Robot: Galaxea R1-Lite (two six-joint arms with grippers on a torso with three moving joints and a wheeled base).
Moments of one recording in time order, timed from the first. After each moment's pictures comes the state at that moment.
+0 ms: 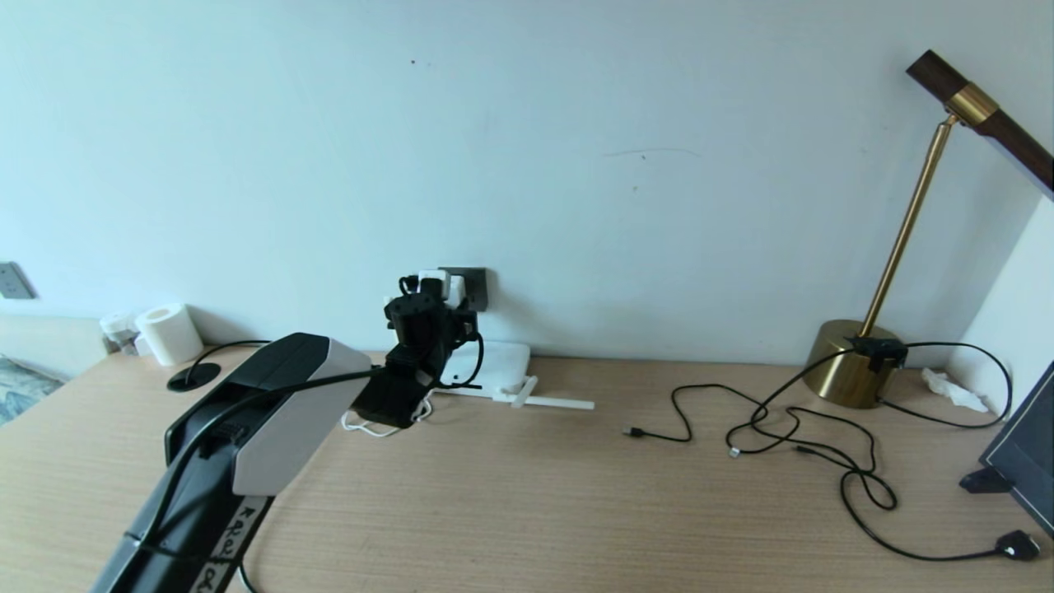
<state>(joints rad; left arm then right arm) -0.29 2.71 -1.78 -0.98 0.22 0.06 0.01 0.00 -0.03 0.06 -0.04 0.04</state>
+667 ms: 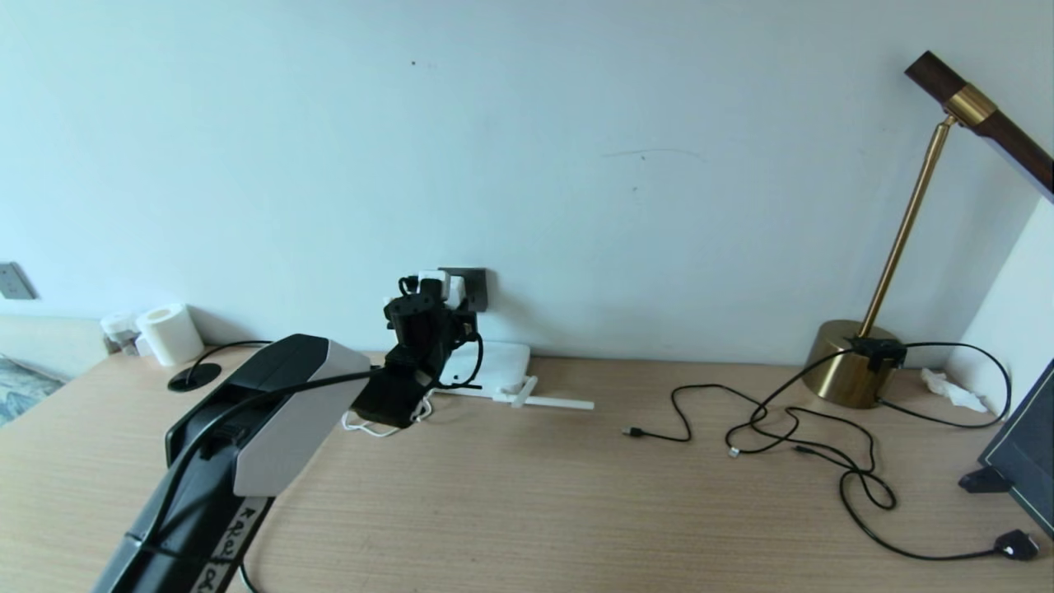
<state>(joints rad) -0.27 2.72 -1.80 -0.97 0.22 0.06 0.01 0.00 -0.03 0.06 -0.04 0.04</state>
